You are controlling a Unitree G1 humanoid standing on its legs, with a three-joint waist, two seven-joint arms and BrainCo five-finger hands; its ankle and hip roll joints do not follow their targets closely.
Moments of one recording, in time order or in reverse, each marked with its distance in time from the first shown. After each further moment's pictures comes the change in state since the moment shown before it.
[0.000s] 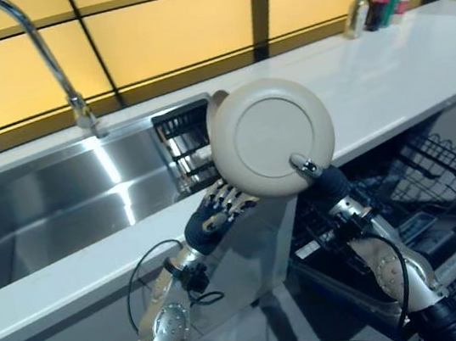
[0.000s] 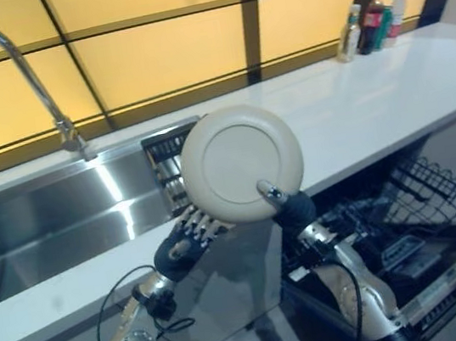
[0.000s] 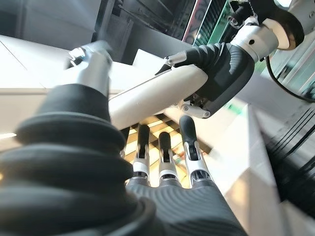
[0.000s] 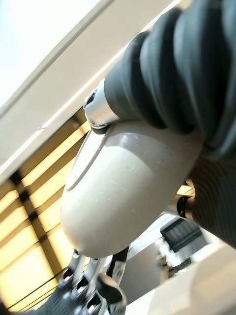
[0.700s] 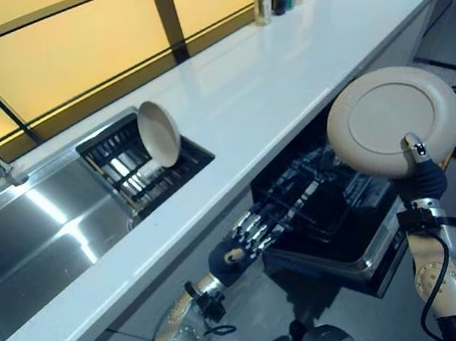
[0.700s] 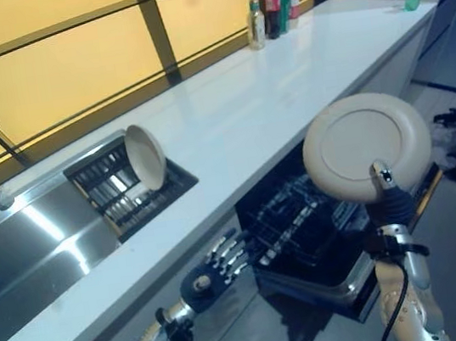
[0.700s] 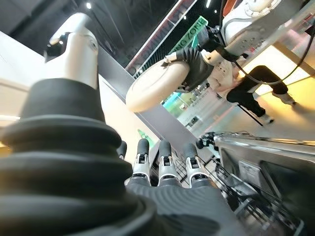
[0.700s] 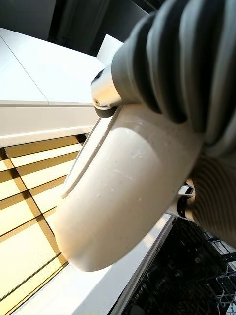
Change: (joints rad) left arm 0.079 0.002 -0.096 0.163 0.046 -0.011 -0.062; right arm 0.063 0.005 -0.318 0.153 -0.032 -0.256 -0.160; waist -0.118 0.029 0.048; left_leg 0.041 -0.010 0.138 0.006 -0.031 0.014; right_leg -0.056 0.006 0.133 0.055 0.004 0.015
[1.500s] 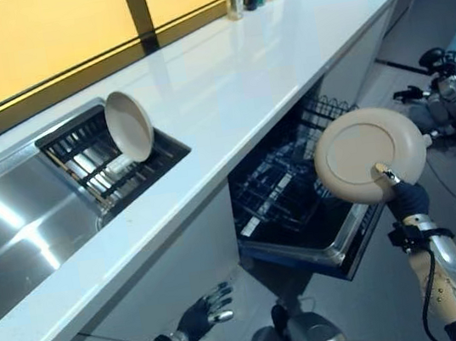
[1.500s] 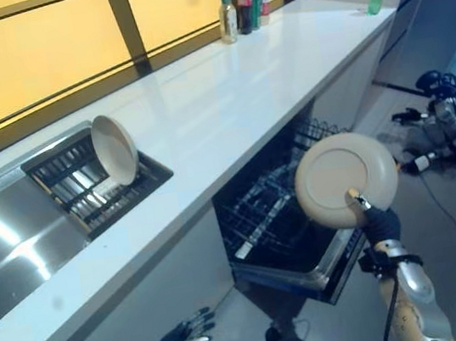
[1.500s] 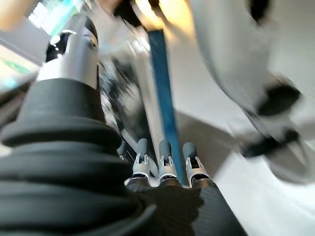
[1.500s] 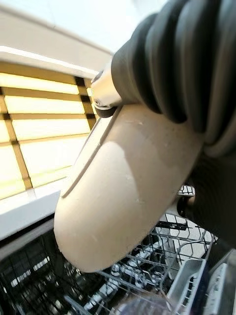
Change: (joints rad) left arm 0.033 0.081 0.130 0.530 0.540 -0.087 0.211; right arm 0.042 -0.086 0.042 0.166 -0.251 0.046 0.054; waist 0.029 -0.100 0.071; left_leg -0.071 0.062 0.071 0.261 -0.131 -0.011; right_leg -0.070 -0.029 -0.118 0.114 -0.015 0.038
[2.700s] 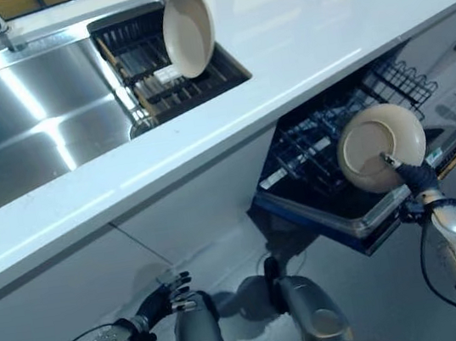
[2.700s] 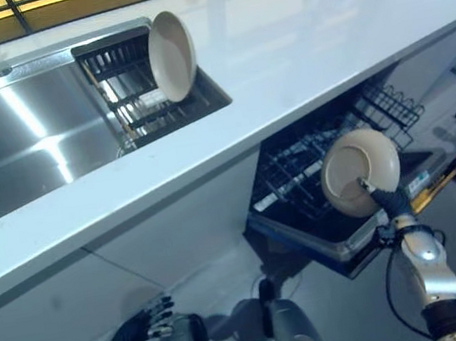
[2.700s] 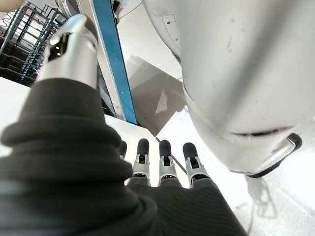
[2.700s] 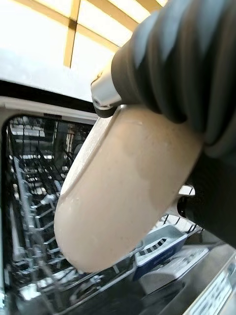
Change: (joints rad) left arm -0.066 0.201 0.042 -0.073 0.060 0.024 -0.003; right arm -0.277 -0.198 0.033 0.372 -0.278 -0.003 -0.121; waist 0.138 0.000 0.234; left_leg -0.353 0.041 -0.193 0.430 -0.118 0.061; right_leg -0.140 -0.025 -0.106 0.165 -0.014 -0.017
